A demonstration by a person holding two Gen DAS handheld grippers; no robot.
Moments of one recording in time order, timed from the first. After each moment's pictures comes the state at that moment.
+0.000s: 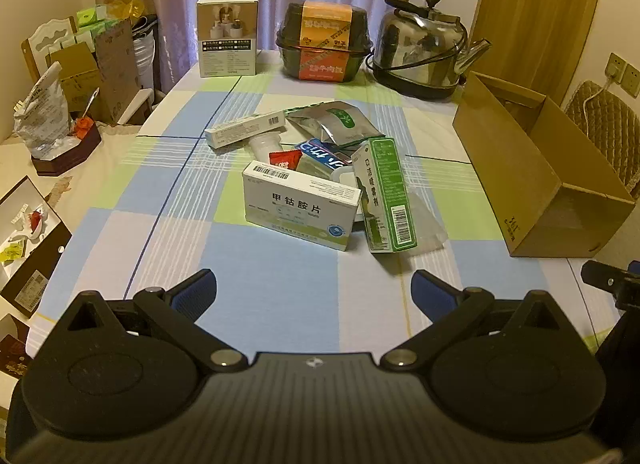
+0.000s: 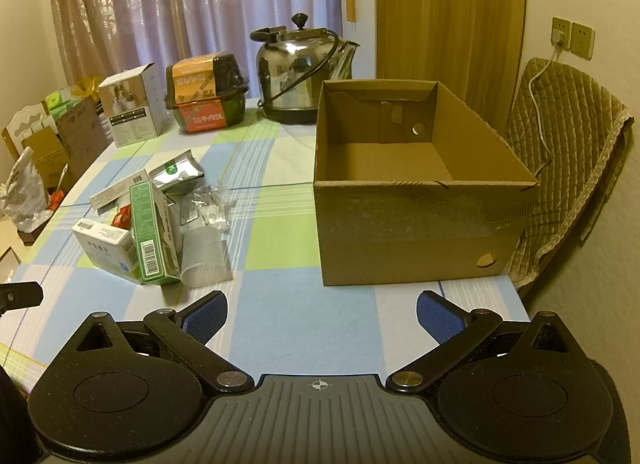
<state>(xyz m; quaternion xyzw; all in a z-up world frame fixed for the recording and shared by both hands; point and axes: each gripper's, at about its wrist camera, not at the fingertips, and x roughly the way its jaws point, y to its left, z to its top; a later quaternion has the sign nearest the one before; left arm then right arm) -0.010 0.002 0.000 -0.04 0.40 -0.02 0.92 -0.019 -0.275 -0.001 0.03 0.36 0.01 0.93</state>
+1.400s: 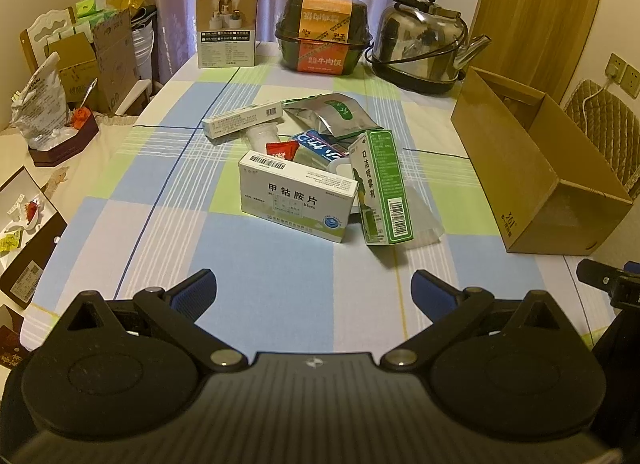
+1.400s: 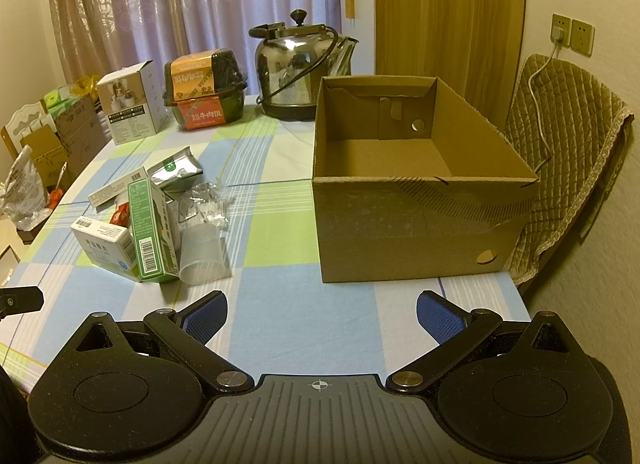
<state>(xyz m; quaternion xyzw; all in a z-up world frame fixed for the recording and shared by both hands) -0.011 0.002 -0.004 -0.04 0.40 -0.02 0.91 -0.018 -0.276 -0.003 0.03 0.36 0.01 0.93</state>
